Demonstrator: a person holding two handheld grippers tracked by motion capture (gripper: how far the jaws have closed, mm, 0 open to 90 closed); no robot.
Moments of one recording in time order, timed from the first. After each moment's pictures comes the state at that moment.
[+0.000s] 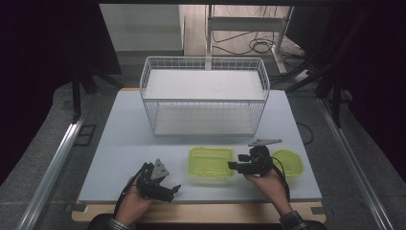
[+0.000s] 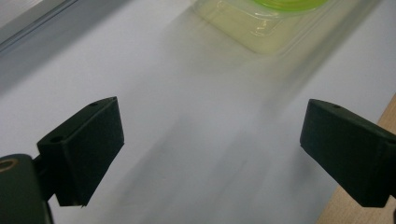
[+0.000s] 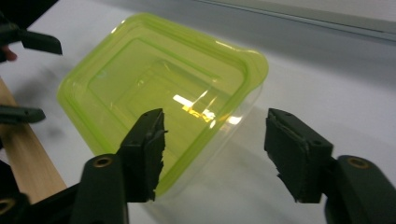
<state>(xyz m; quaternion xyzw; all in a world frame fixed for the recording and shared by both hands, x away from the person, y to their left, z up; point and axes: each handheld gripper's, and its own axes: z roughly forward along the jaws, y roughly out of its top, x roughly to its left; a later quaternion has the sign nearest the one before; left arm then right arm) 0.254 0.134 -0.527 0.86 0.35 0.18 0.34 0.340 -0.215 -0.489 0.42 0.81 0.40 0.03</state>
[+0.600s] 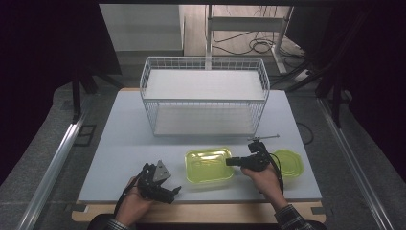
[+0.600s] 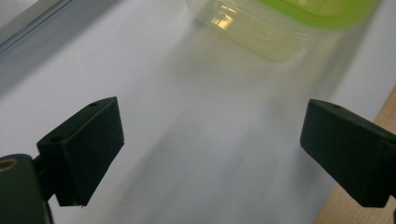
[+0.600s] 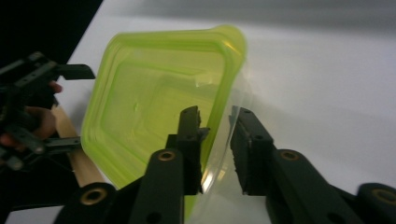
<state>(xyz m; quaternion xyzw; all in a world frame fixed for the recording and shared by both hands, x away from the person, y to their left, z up) 0.253 0.132 -0.528 0.86 0.33 0.18 0.33 0.360 -0.212 -0.499 0.47 0.77 0.41 -0.10</state>
